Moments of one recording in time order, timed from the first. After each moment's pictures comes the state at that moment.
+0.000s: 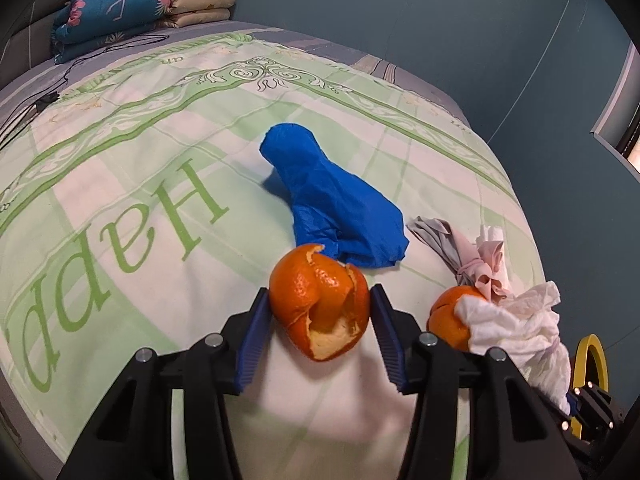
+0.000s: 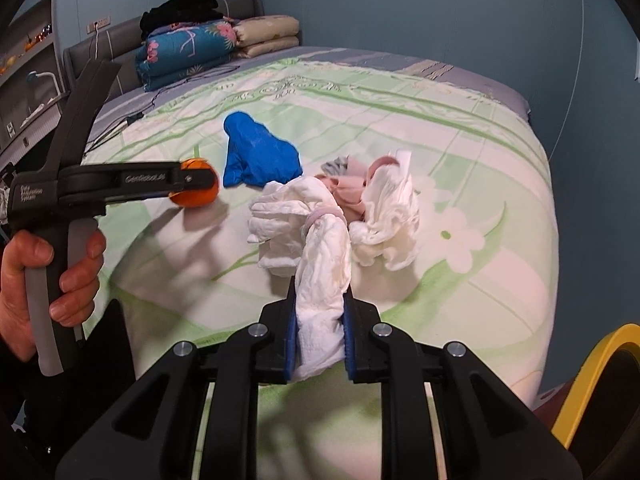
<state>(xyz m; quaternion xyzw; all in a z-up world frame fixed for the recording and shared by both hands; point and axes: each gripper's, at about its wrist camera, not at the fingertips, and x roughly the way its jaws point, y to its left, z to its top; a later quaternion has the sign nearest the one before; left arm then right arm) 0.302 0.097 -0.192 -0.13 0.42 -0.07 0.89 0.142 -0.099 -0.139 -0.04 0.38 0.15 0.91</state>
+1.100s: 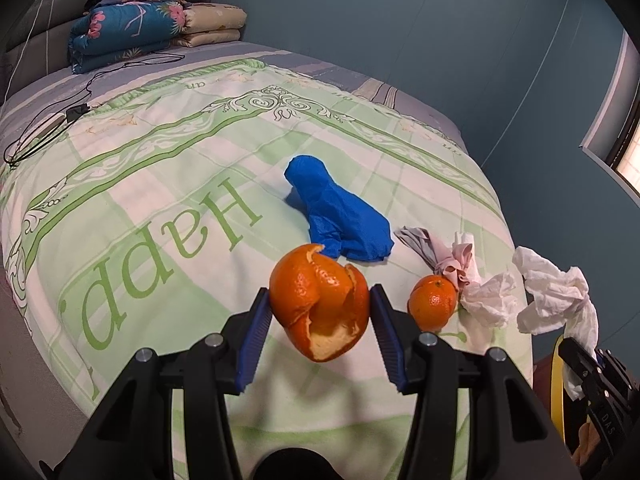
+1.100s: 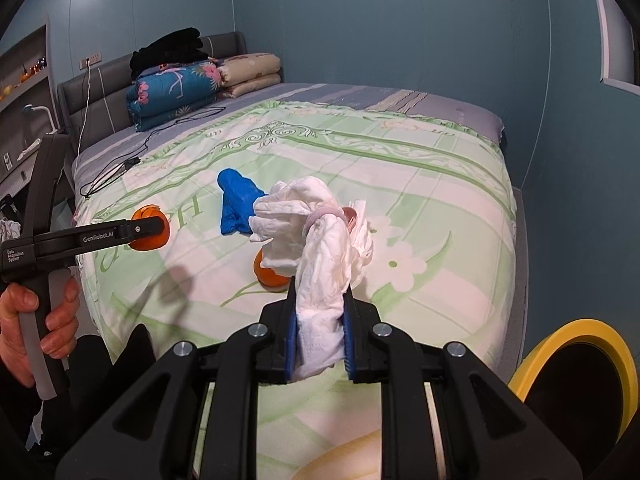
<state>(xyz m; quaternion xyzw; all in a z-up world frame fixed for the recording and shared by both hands) 0.243 0.117 -0.150 -0.14 0.39 -0.06 0.91 0.103 -0.131 -0.083 -0.01 0.33 0.12 0.94</state>
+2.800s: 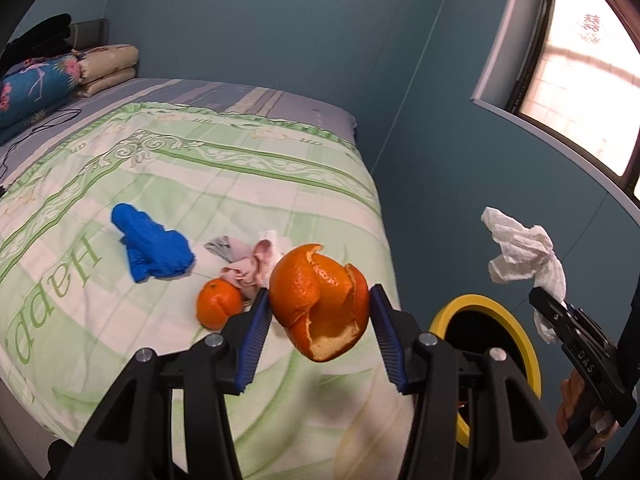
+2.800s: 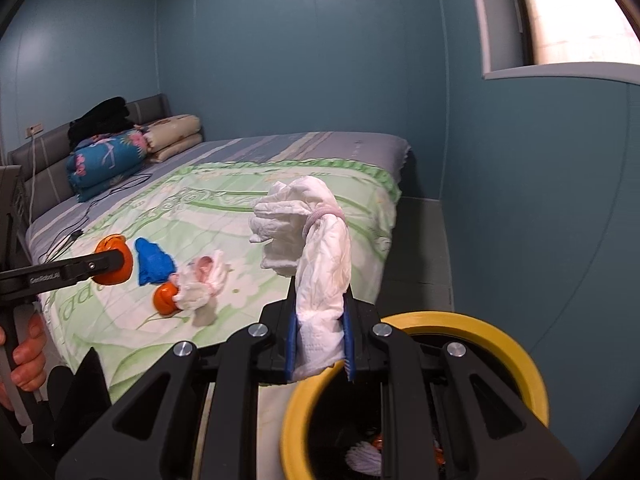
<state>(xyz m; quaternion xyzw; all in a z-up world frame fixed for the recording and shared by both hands) 0.192 -0.053 -0.074 -0.07 0.35 -0.22 0.91 0.026 -0.295 -0.031 0.04 0.25 -0.01 0.97</state>
